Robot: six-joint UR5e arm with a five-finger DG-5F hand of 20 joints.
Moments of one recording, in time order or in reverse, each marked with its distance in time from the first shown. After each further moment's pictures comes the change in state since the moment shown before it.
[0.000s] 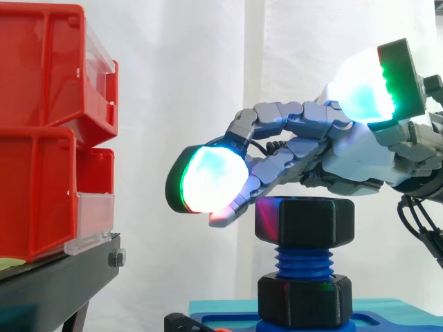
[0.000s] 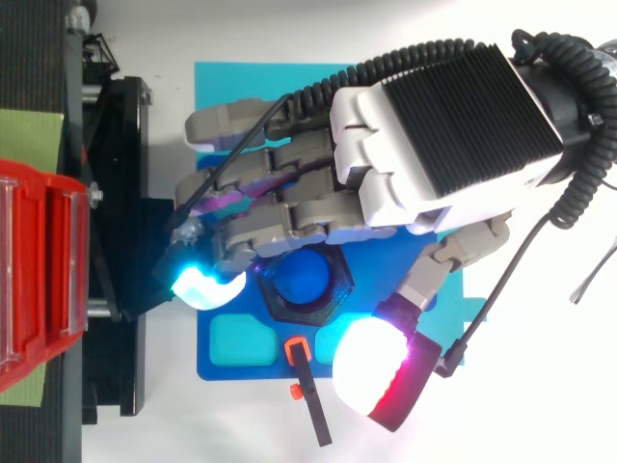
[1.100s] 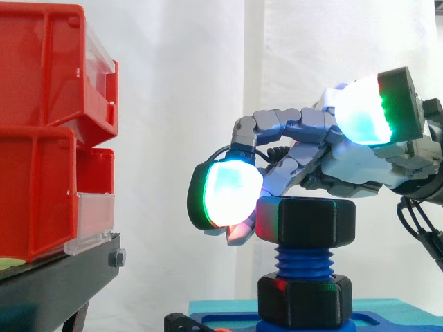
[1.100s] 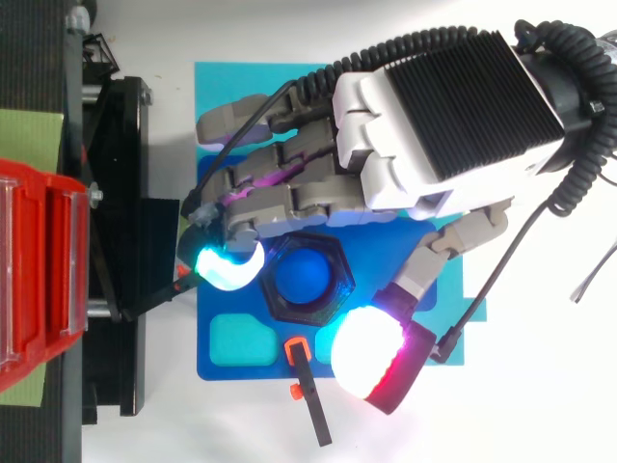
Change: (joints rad) arm -0.010 -0.001 0.000 -0.003 0.000 -0.002
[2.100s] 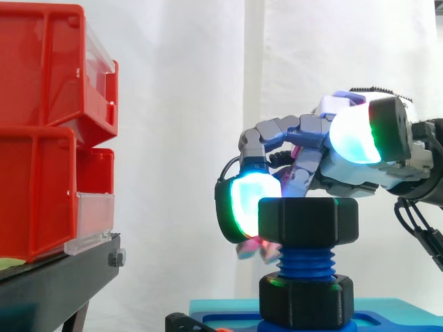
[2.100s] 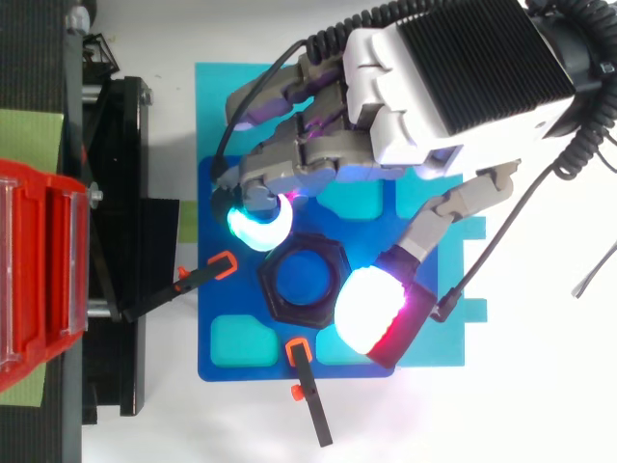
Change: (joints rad) arm -0.031 0.000 0.000 0.001 -0.017 -0.008
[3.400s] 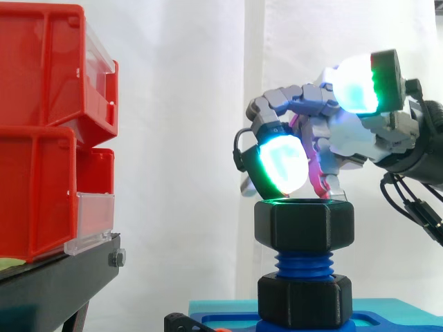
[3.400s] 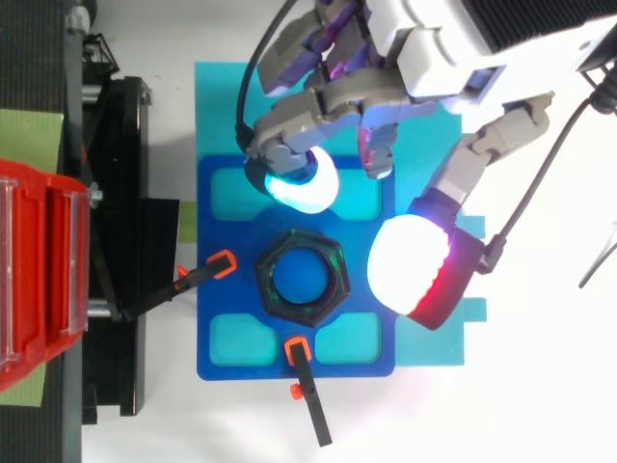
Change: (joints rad) arm -0.051 0.001 0.050 0.031 -0.072 0.028
